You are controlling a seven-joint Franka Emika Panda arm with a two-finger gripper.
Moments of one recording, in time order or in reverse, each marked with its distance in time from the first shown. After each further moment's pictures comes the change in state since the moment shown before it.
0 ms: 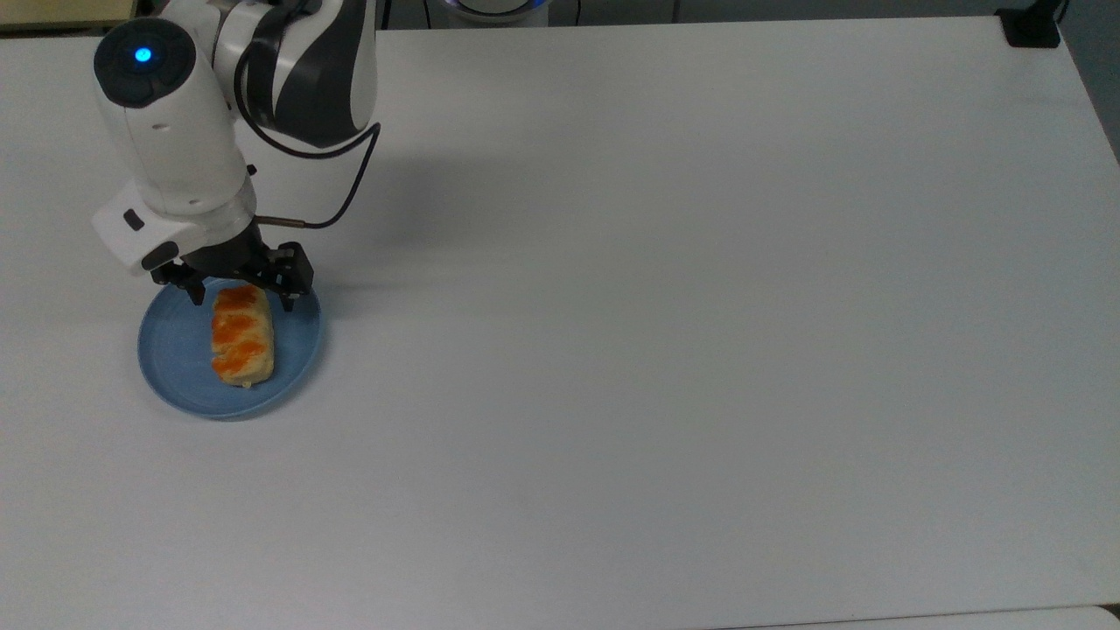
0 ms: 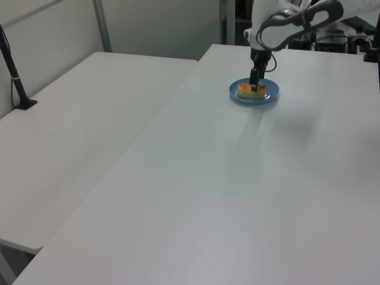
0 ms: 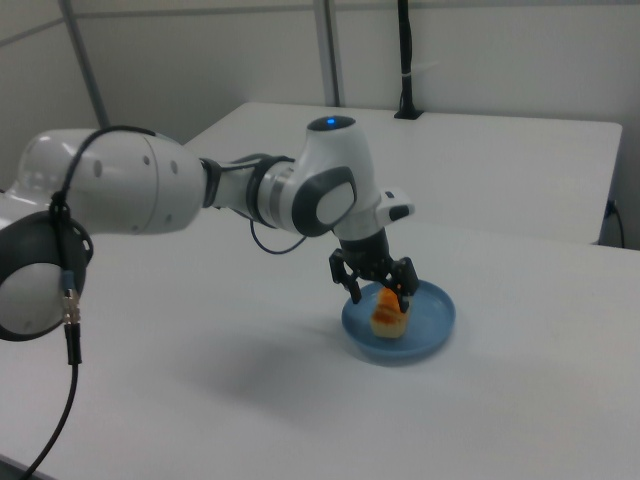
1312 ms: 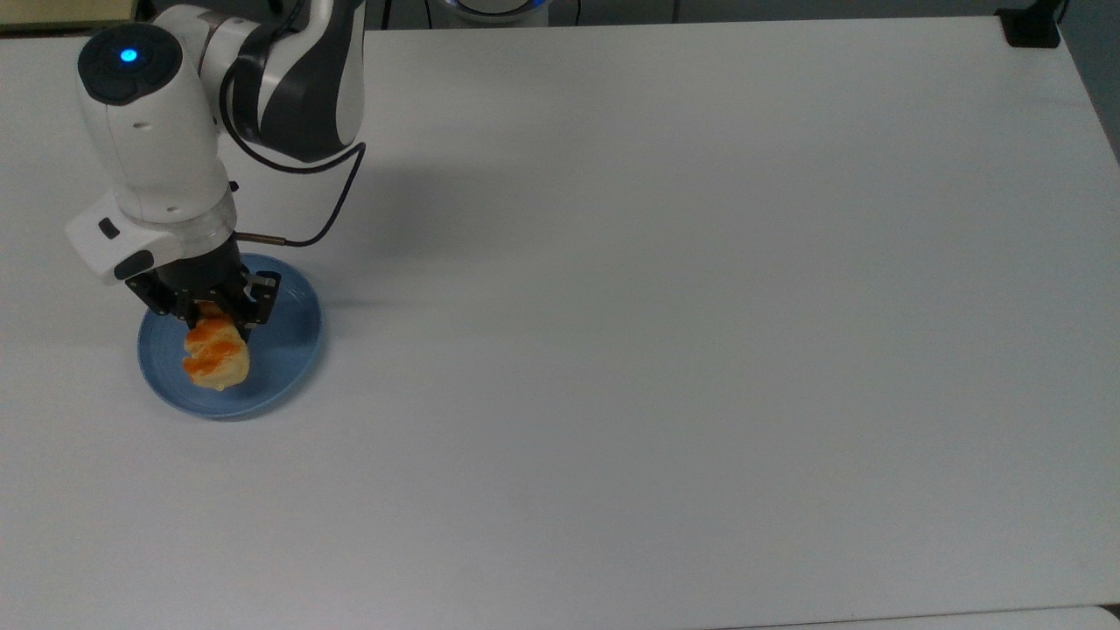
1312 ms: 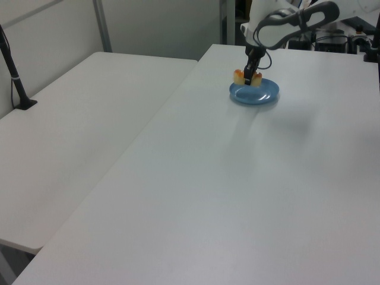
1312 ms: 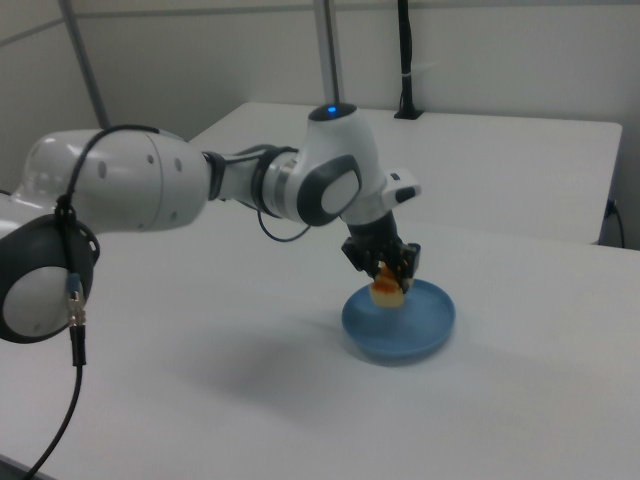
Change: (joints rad) arm -0.010 0.021 0.013 0.071 0.000 0.042 0.002
